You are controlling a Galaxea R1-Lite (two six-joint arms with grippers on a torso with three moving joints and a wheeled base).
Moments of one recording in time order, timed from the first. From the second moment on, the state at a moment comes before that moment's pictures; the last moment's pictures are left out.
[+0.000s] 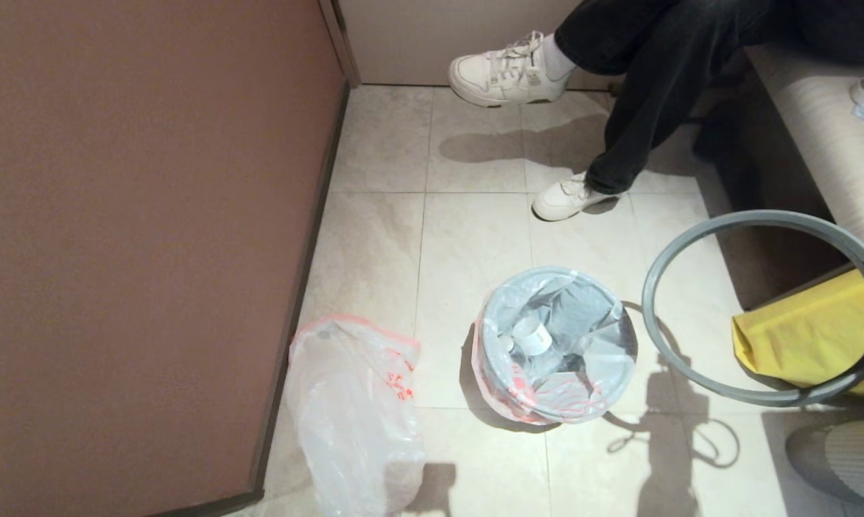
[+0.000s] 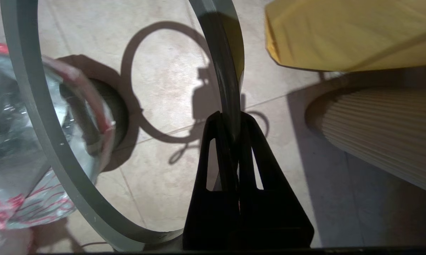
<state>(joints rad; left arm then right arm) 0.00 0.00 0.00 0.00 0.00 0.00 -0.32 1.37 -0.85 -0.06 0.05 0.12</state>
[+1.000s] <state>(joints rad) 0.00 0.00 0.00 0.00 0.00 0.00 -0.44 2.29 -1.07 -0.52 0.13 -0.23</state>
